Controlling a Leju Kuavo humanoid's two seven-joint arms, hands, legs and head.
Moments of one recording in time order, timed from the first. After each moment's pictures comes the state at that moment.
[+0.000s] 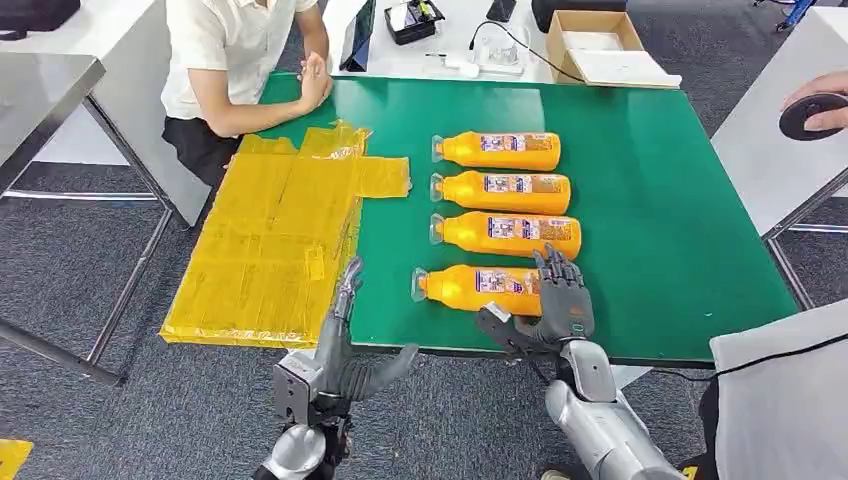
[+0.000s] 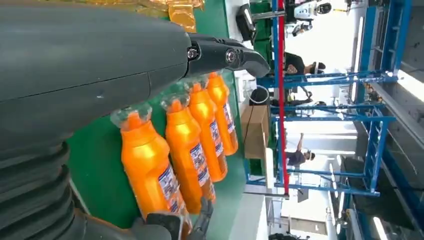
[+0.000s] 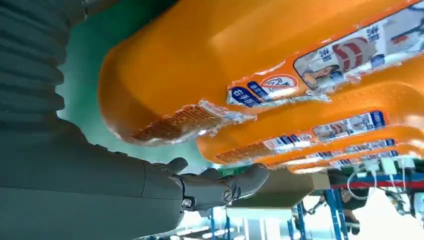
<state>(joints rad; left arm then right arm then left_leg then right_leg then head) -0.07 -0.21 -0.55 -1.22 -0.12 0.25 -0.60 -0.47 -0.01 0.43 -0.60 1.17 -0.55 -0.07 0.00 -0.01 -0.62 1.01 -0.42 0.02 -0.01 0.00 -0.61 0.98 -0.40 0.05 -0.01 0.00</state>
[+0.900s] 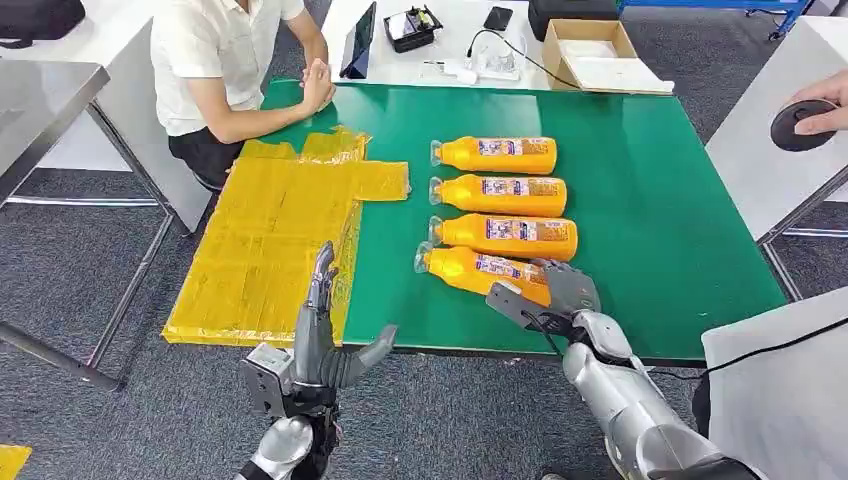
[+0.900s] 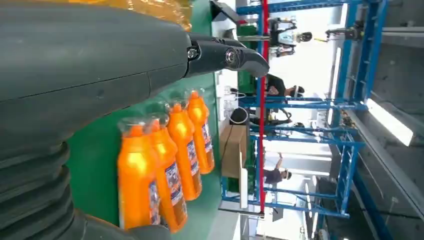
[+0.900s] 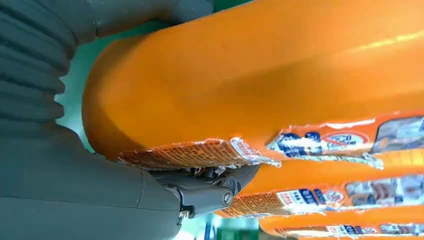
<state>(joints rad) -0.07 -0.20 -0.51 -1.28 -0.05 0.27 -0.62 -0.62 -0.03 0.40 -0.44 1.02 -0.16 -0.11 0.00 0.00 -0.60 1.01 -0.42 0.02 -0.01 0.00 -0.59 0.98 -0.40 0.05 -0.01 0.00</state>
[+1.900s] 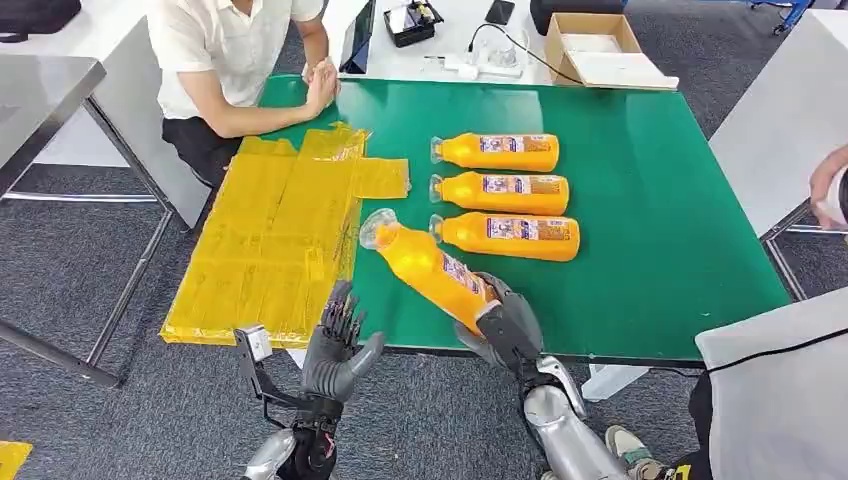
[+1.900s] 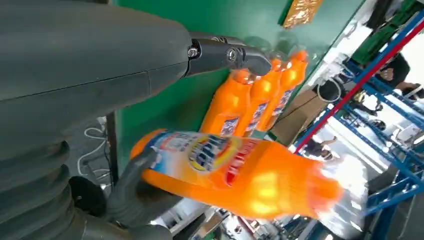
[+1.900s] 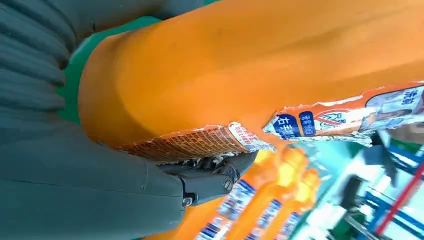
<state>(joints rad) -0.01 -0.22 -0.46 -1.26 0.49 0.01 -0.35 -0.31 0.08 0.39 -0.90 0.47 -0.17 -0.44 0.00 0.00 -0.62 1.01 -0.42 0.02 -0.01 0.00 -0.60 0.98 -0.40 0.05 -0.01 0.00</state>
